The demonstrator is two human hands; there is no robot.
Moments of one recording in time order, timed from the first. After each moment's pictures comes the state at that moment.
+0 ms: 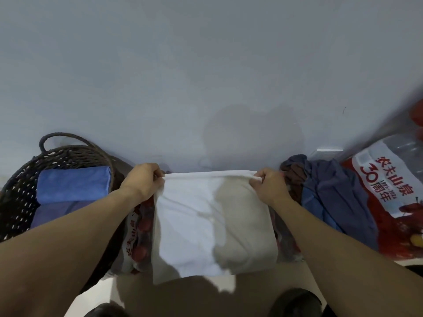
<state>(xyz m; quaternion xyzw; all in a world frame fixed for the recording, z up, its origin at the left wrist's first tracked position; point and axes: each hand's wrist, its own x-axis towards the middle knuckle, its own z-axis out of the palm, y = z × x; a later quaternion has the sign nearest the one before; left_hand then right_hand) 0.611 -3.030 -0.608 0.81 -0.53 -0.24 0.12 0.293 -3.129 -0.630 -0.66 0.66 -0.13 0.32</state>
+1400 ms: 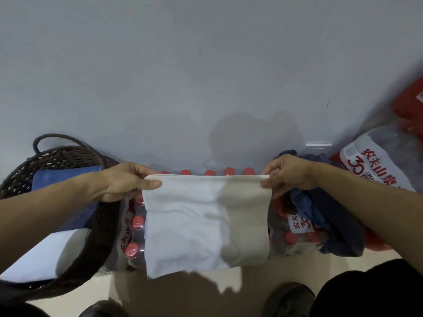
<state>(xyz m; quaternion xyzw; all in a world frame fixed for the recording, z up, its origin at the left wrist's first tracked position) 0.612 -3.014 -0.567 0.66 -0.30 -0.62 0.29 0.232 -3.164 -0.554 -0.57 0.55 0.05 0.61</state>
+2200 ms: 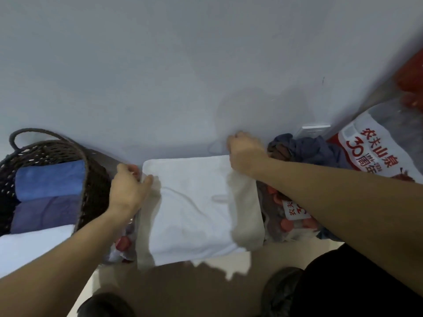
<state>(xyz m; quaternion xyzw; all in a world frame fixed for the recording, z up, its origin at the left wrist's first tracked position) 0.557 -2.996 -0.622 0.87 -0.35 -0.20 0.29 0.312 -3.153 -0.597 -0.86 0.51 0.04 0.08</state>
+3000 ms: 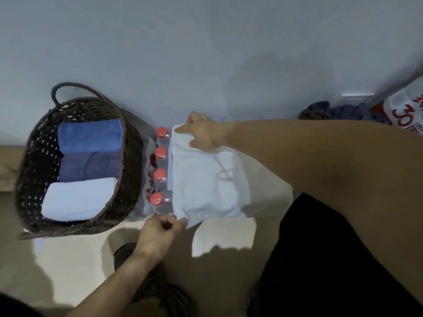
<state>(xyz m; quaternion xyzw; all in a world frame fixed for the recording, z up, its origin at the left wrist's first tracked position) 0.513 -2.827 -0.648 0.82 -0.24 -0.45 0.26 0.455 -3.110 -0.625 -0.92 0.28 0.15 0.24</state>
